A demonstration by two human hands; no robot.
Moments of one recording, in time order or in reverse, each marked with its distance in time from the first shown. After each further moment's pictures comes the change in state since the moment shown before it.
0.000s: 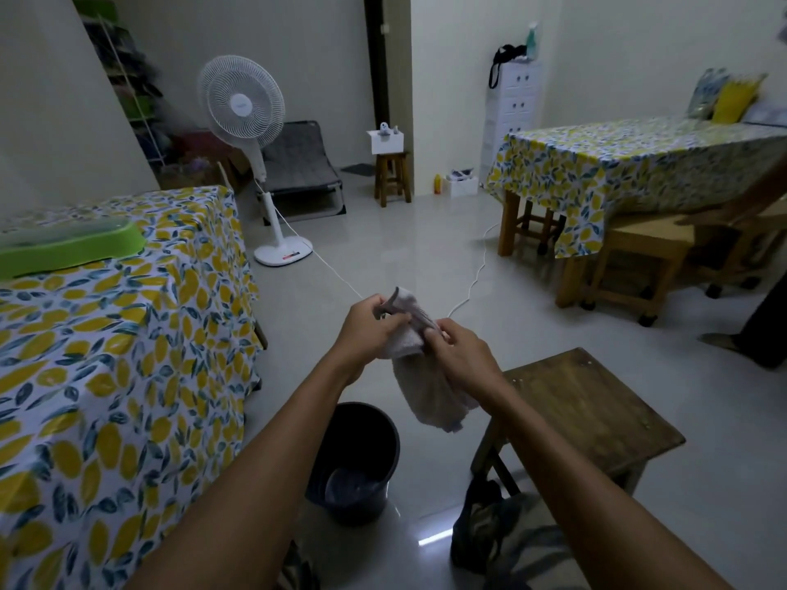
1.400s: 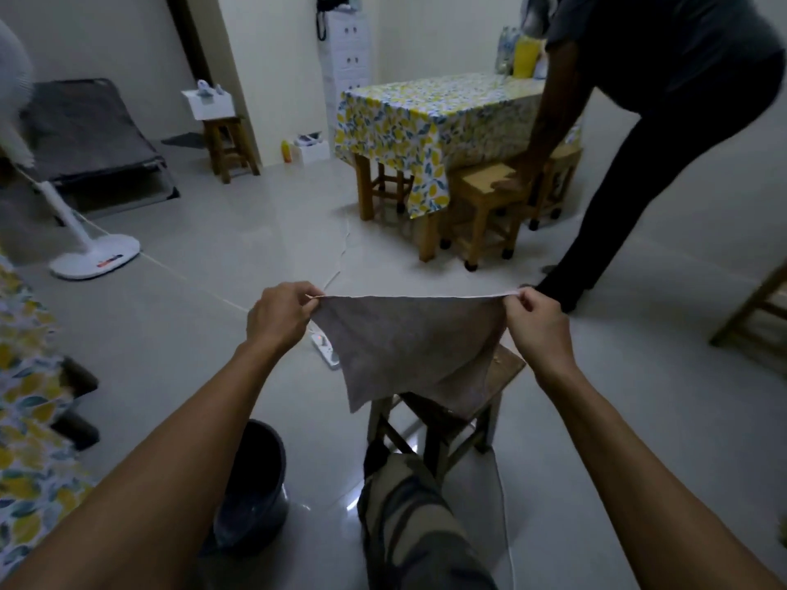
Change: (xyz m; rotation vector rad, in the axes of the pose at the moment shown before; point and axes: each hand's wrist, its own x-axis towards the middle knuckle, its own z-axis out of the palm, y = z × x) left_hand 0.085 -0.007 0.121 0.707 -0.103 0.263; right_hand -0.067 0.124 -0.199 -0.001 0.694 0.400
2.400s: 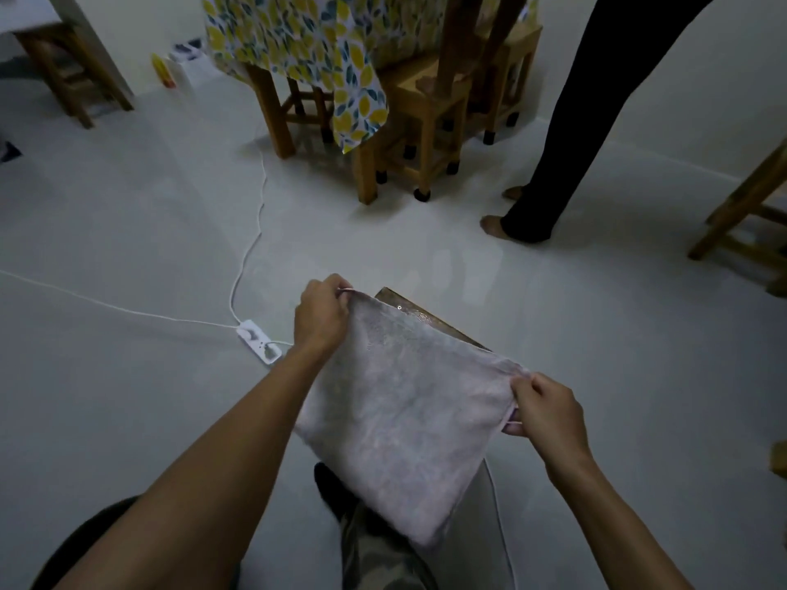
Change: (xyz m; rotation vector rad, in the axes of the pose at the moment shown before) left_hand 0.158 0.066 0.283 -0.119 -0.224 0.034; right_hand 0.092 0.199 0.067 0.046 0.029 0.577
